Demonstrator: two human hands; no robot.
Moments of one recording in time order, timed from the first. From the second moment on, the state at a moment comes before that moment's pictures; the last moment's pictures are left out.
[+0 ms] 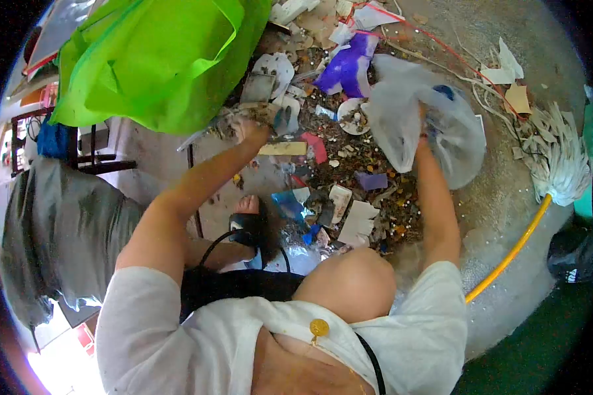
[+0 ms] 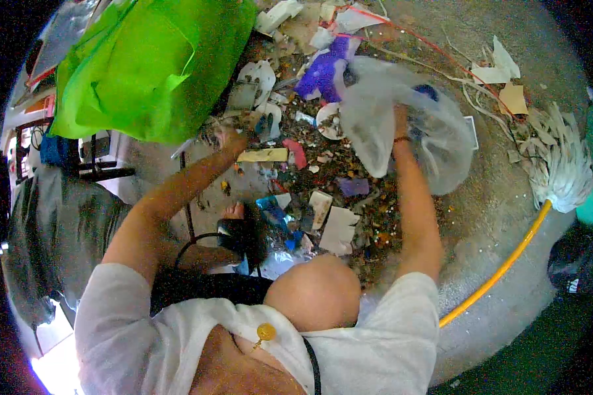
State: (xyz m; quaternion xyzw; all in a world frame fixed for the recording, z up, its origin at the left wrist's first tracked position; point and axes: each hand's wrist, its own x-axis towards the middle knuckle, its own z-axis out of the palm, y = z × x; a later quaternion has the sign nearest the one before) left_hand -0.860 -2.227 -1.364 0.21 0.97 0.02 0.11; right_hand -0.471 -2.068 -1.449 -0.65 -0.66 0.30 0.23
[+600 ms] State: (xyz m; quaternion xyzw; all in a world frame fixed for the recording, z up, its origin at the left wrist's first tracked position) left_hand -0.664 -2.100 -1.372 0.90 0.44 -0.05 0.04; right_hand -0.269 -2.353 -1.456 -0.89 -0.34 0.17 0.24
